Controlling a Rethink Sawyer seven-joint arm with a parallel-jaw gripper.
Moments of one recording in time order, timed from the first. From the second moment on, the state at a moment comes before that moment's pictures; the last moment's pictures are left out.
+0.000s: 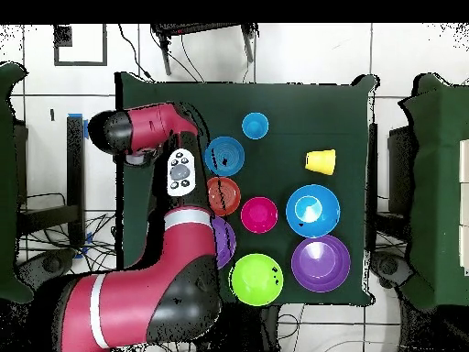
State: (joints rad) arm 0.12 -0.14 0.04 0.84 -0.11 1.01 2.03
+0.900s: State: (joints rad) arm 0.11 -0.13 0.04 0.74 -0.11 1.08 2.03
